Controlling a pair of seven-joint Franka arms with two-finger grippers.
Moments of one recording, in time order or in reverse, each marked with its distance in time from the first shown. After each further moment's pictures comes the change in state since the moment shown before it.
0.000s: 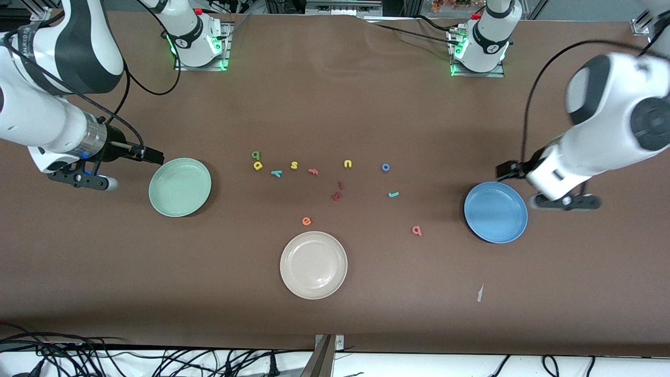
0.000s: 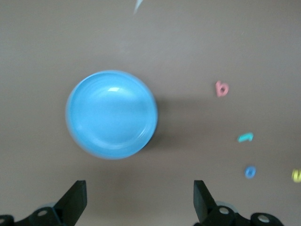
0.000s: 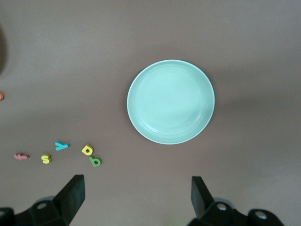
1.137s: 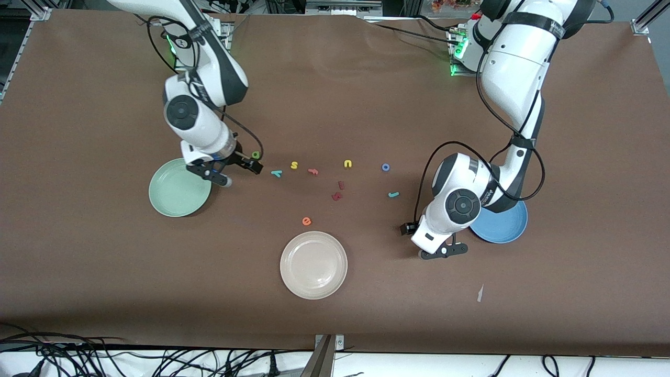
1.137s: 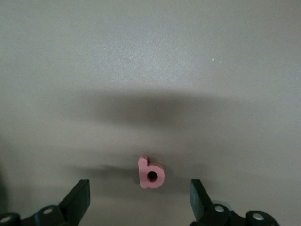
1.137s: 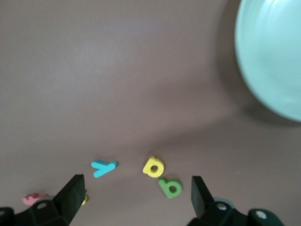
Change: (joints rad) left arm -0.199 0.514 0.017 0.214 -0.008 0.337 -0.306; right arm 0.241 0.134 0.113 -0.434 0.037 0.700 0.461
